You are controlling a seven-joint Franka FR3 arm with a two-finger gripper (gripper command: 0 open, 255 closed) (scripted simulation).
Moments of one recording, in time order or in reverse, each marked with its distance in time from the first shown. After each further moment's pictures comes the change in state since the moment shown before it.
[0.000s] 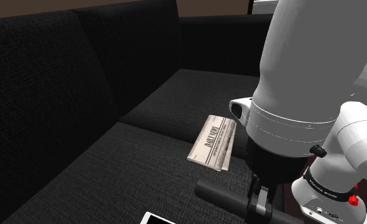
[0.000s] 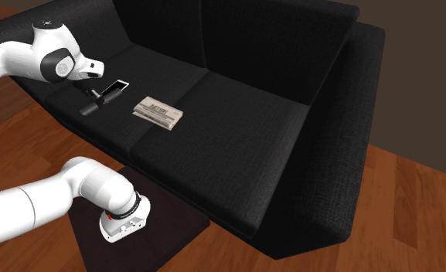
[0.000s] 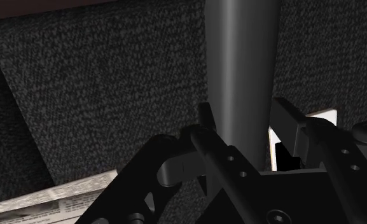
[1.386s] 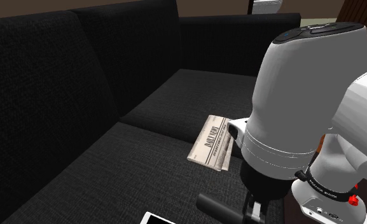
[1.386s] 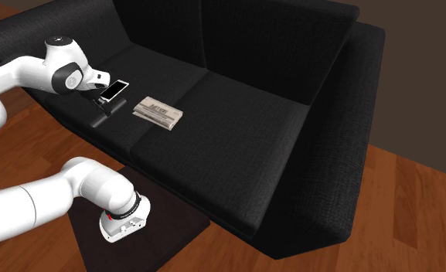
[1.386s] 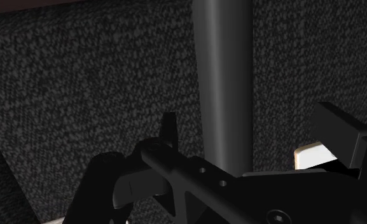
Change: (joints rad) arm 0.010 0.020 0.054 -0.098 0.048 0.119 -0.024
